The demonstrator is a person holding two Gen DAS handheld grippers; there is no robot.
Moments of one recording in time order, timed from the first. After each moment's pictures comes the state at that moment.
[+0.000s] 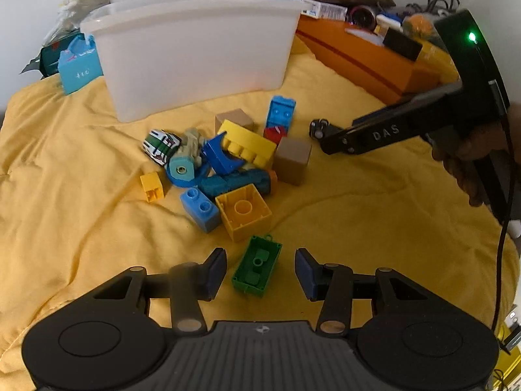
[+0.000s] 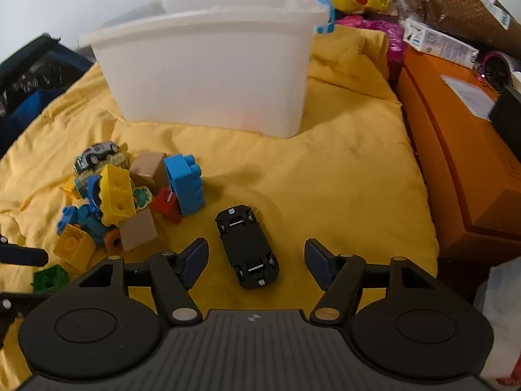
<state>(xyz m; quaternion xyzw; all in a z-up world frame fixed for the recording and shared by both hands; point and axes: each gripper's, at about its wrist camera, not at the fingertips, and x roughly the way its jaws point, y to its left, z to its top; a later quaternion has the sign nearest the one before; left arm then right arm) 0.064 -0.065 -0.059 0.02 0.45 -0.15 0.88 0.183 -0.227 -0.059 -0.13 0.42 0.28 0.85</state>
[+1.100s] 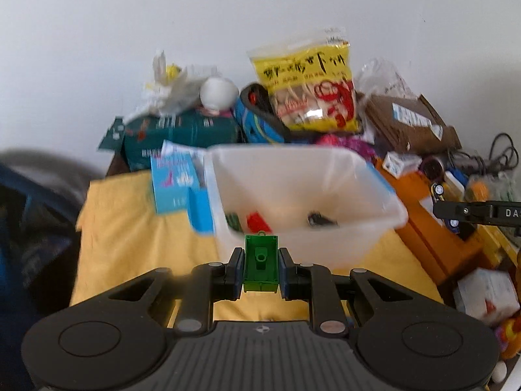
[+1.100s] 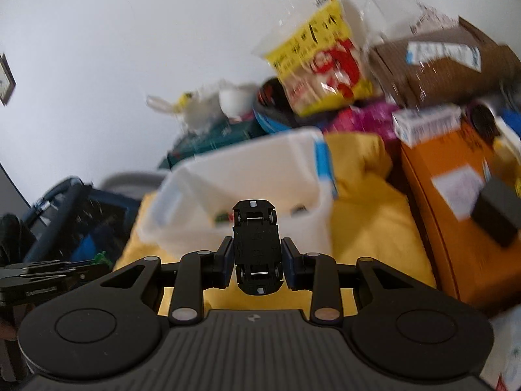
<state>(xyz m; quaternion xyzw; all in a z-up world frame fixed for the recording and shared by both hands) 0.167 0.033 0.099 -0.06 0.35 -0.05 0.93 0.226 -0.237 0.091 0.08 0.35 0.31 0.88</state>
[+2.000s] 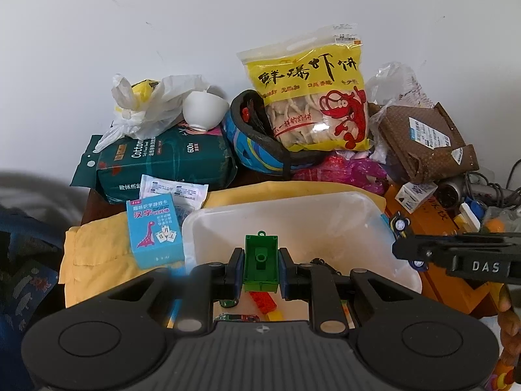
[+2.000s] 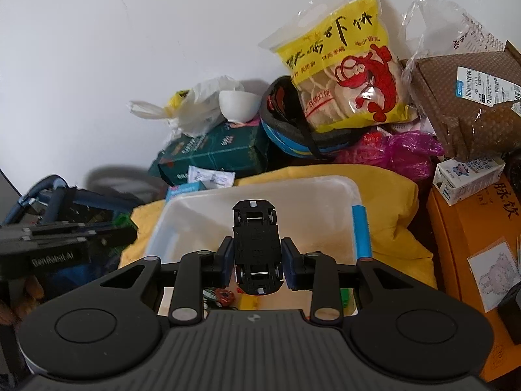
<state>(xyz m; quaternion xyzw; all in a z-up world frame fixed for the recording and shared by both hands) 0.283 0.022 0.129 -0.05 0.39 -0.06 0.92 0.307 -0.168 0.112 0.03 0.41 0.30 0.86</state>
